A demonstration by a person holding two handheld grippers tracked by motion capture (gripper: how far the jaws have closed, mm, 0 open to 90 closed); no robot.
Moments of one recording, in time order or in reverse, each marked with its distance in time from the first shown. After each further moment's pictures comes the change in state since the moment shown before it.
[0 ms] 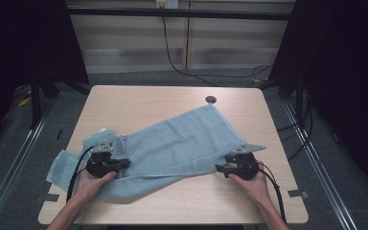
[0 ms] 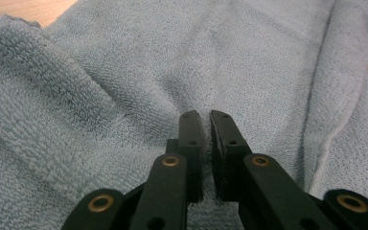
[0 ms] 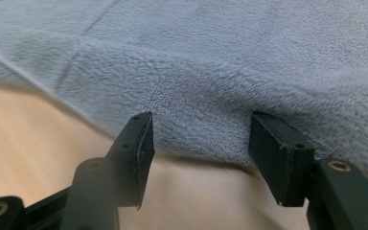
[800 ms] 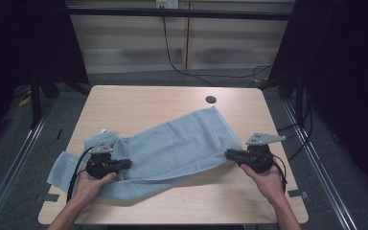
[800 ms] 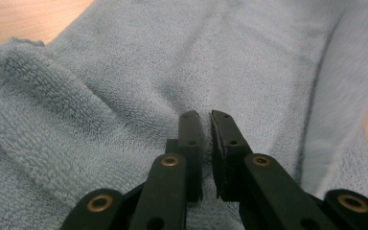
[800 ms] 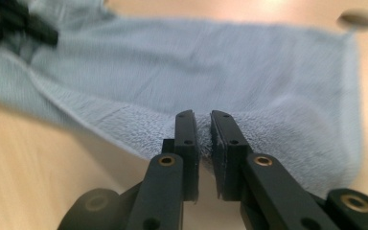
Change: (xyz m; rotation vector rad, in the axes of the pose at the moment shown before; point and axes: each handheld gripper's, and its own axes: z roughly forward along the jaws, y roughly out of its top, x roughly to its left) left arm -0.011 0.003 -0.008 -0.026 -0.027 0.012; right arm 0.013 0.033 -0.065 -0.074 0.068 -0.059
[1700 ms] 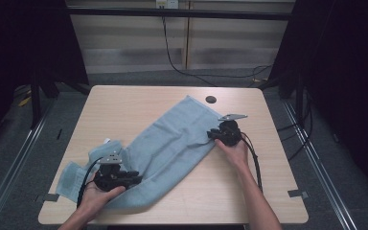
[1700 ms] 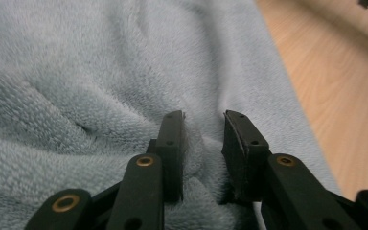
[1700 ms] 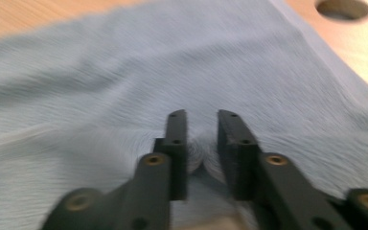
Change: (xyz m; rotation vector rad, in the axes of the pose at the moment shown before) left arm -0.039 -0.006 0.000 0.027 -0.112 -0.027; right arm -0.050 0.038 0.118 -0.013 -0.125 0.092
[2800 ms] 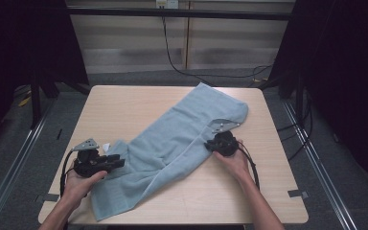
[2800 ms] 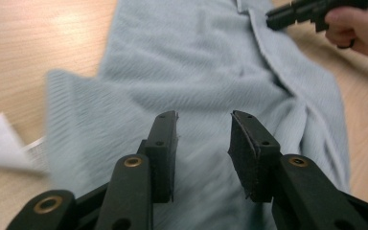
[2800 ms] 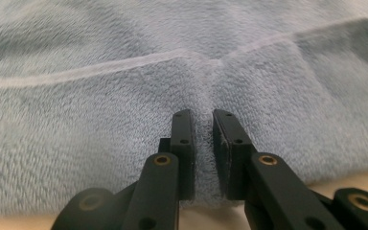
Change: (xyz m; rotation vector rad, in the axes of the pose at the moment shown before) left arm 0.047 0.009 -0.029 -0.090 0.101 -0.037; right arm 0.005 -0.025 0.010 0.119 0.004 -0.105
